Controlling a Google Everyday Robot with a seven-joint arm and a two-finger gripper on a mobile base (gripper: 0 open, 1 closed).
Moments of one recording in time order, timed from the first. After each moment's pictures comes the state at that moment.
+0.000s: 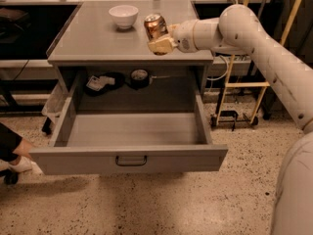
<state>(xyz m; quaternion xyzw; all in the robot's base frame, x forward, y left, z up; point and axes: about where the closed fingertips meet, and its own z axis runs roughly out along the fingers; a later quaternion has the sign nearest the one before) 0.783 -0.019 0.901 -0.44 0.68 0.23 0.54</state>
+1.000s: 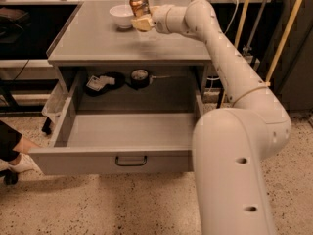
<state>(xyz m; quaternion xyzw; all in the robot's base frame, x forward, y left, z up) 0.921 0.027 0.917 -0.39 0.66 0.19 0.61</state>
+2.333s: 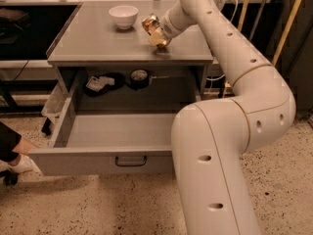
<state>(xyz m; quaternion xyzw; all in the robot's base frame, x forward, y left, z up) 0.893 -0.024 0.854 -0.45 0.80 0.07 0.40</state>
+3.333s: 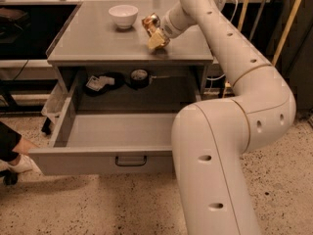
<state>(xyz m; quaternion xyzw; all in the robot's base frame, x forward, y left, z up) 0.893 -0.024 0.854 -0.45 0.80 0.07 0.40</state>
